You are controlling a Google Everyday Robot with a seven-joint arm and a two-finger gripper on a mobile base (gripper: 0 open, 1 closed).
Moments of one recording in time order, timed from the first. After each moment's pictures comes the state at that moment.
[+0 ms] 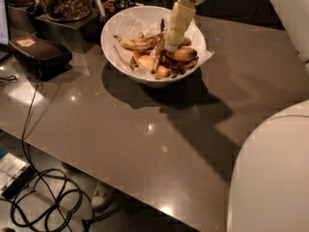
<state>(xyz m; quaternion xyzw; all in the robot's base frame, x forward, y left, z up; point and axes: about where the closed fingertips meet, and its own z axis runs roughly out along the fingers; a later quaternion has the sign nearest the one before) 0.638 -0.070 0.996 -0.61 0.77 0.01 0.18</state>
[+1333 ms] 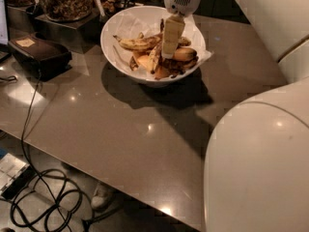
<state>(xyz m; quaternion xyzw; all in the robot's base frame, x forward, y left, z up) 0.661 -0.063 0.955 -0.62 0.78 -0.01 0.13</state>
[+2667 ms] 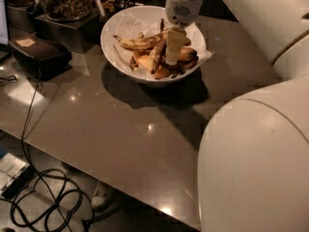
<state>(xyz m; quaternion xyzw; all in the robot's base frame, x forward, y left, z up) 0.666 -0.072 0.928 -0.63 0.77 -0.02 0.10</state>
